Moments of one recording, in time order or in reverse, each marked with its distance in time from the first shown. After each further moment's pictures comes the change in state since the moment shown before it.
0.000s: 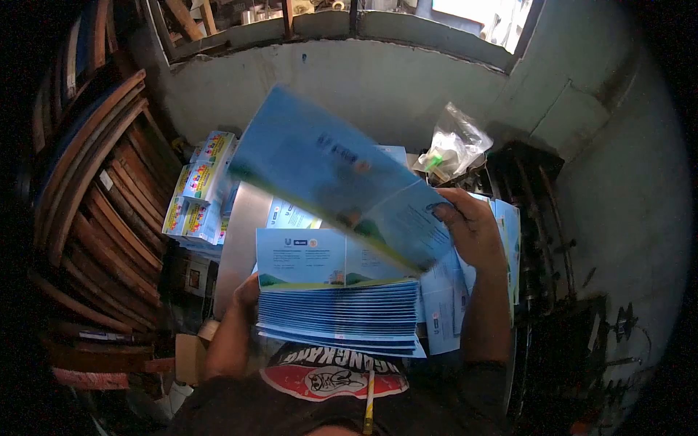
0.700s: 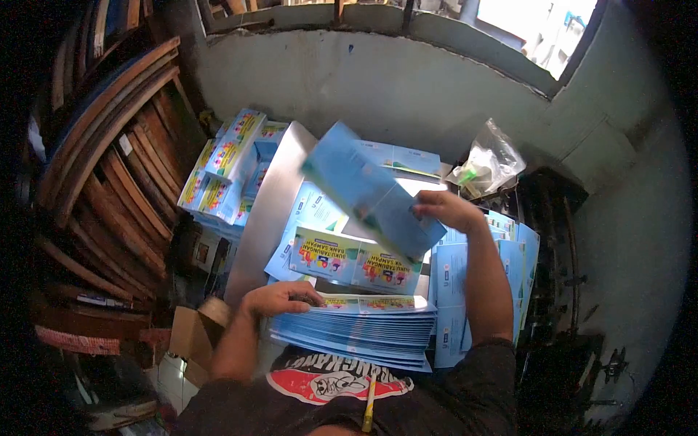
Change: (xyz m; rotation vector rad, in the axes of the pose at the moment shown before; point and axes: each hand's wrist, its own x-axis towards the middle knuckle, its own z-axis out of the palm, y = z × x) left_hand -0.030 0.045 0.041 0.493 -0.373 -0.039; right_hand 0.091 0.127 0.075 0.136 -0.810 0.404
